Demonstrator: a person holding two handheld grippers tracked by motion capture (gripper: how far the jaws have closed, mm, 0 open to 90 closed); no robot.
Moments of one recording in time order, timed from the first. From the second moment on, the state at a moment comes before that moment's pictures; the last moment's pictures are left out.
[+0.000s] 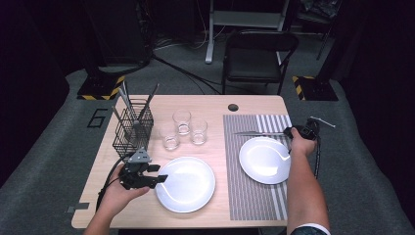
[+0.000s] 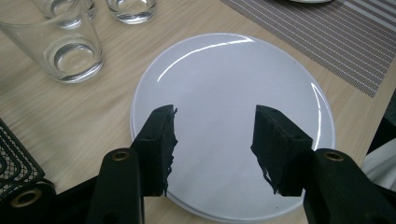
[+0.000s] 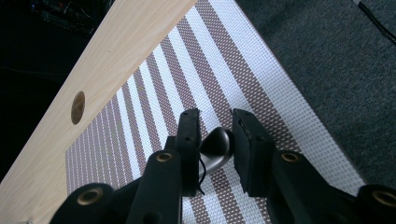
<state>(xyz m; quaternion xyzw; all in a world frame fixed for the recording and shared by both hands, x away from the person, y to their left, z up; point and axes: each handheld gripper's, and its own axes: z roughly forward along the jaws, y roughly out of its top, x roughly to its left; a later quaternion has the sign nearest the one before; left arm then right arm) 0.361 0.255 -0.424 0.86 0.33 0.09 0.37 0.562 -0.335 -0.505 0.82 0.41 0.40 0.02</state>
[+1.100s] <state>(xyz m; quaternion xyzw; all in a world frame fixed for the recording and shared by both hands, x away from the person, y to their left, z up) 0.361 0.257 -0.422 0.86 0.34 0.10 0.38 0.558 -0.336 -0.498 0.81 0.42 0.40 0.04</state>
